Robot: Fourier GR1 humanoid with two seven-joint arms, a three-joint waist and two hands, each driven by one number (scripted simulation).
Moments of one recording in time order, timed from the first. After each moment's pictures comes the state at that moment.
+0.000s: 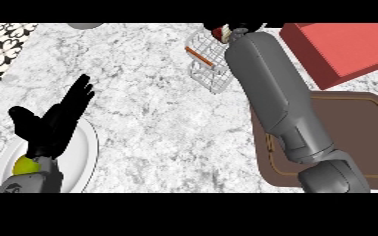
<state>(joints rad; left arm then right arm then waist) -0.09 0.19 0.09 -1.57 0.08 -0.10 0.23 -1.20 -0.02 -0.09 -0.66 1.02 -0.54 0.52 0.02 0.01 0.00</state>
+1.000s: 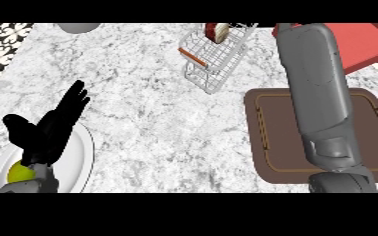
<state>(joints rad) -0.04 0.18 0.11 -1.58 0.07 -0.11 0.21 -1.10 -0.06 -0.32 -1.00 0.64 -0.74 0.38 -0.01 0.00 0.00</state>
